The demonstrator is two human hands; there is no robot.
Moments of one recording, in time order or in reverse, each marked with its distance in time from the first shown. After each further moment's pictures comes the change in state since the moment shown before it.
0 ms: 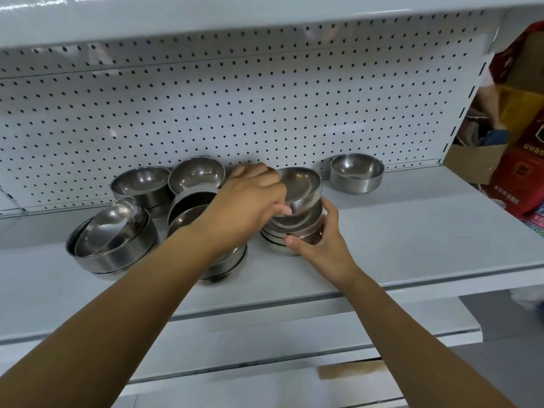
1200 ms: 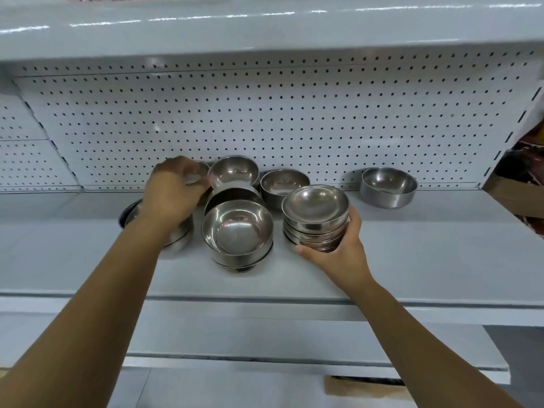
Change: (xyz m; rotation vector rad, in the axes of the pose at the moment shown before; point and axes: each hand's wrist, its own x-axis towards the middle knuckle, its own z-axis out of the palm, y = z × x) left_hand -0.082 -0.055 -0.079 -0.124 0.146 -1.083; right_hand -0.003 -0.009 0.010 -0.096 0.001 -0.033
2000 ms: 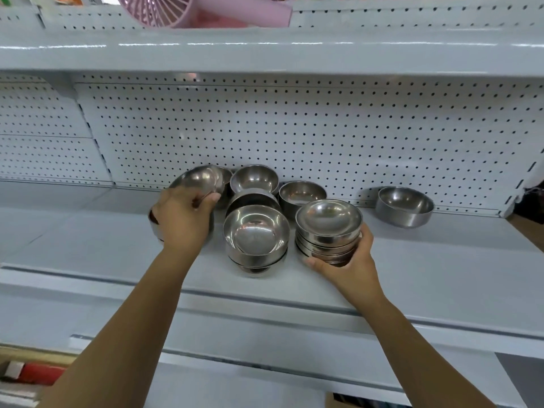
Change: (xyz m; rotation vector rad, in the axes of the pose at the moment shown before) left_hand -0.045 -0.034 0.008 0.012 0.305 -0.084; right_hand -0.010 -0.008 -0.001 -0.012 -0.044 -0.011
